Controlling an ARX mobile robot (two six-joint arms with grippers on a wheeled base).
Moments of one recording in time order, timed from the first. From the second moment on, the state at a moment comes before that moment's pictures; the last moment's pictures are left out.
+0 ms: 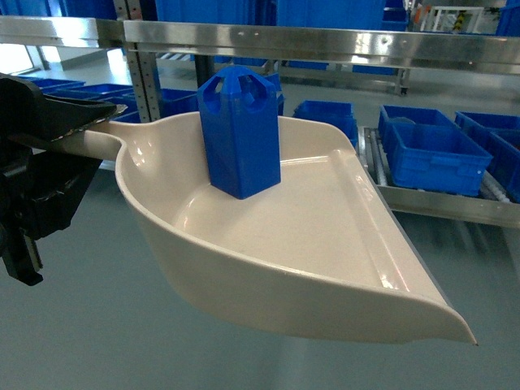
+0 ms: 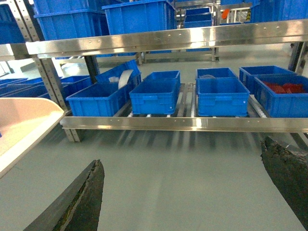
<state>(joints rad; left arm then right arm) -0.27 1.53 0.41 1.10 0.09 -1.42 0.00 0.00 0.01 0.00 0.00 -0.01</state>
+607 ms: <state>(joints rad) -0.27 1.53 0.41 1.10 0.09 -1.42 0.00 0.00 0.01 0.00 0.00 -0.01</state>
